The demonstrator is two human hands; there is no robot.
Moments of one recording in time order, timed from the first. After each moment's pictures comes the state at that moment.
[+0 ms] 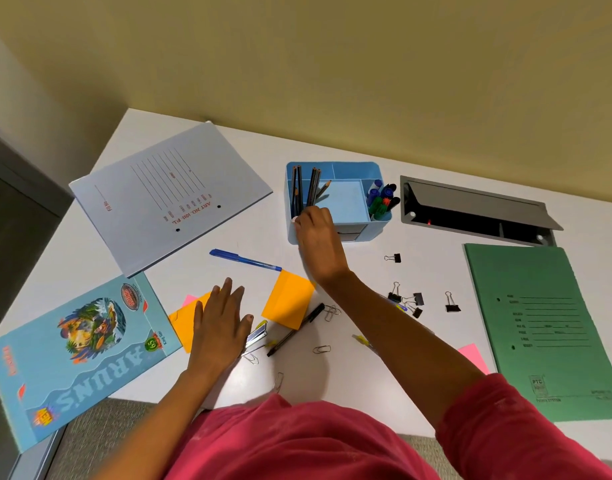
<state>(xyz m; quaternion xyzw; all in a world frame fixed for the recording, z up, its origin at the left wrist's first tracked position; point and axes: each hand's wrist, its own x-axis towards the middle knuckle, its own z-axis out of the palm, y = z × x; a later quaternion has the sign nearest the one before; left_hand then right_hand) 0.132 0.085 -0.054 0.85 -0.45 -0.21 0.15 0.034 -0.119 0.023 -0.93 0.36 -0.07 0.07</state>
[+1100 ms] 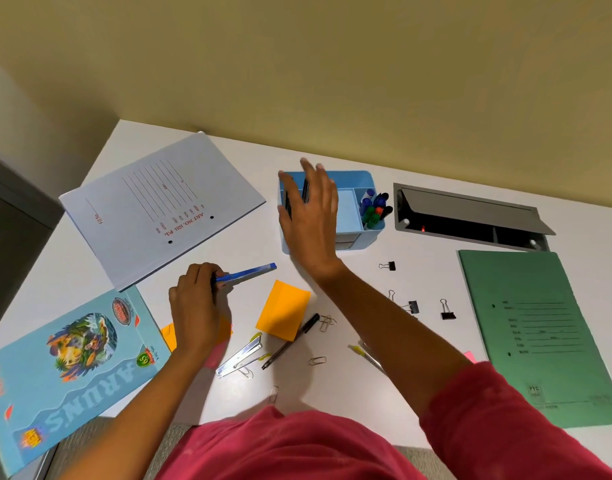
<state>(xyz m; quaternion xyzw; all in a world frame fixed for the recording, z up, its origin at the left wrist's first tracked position) 0.162 0.042 -0.017 0.87 -0.39 -0.05 0.31 0.069 -0.146 0.037 -0.87 0.40 -0.28 0.04</state>
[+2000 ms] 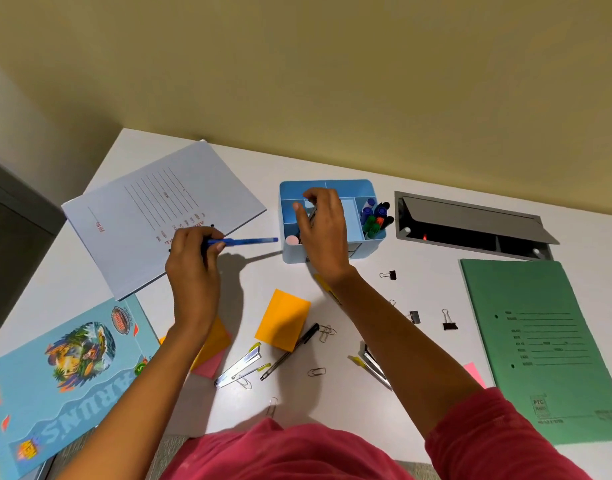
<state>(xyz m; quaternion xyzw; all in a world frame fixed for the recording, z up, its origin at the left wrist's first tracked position) 0.174 -0.003 0.052 0.81 -0.36 -0.01 0.46 0.055 -0.162 0.041 -0.80 0.42 -0.36 0.22</state>
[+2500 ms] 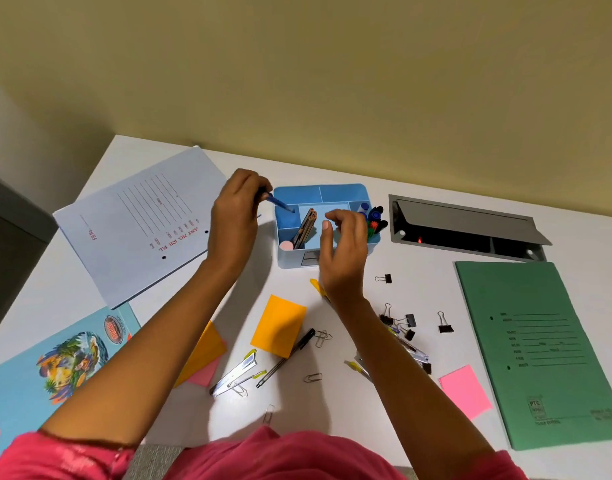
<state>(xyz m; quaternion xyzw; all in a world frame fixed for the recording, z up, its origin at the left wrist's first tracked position) 0.176 -0.094 0.085 0.73 -0.53 0.04 0.43 0.013 -0.142 0.043 -0.75 0.42 -0.46 0.21</state>
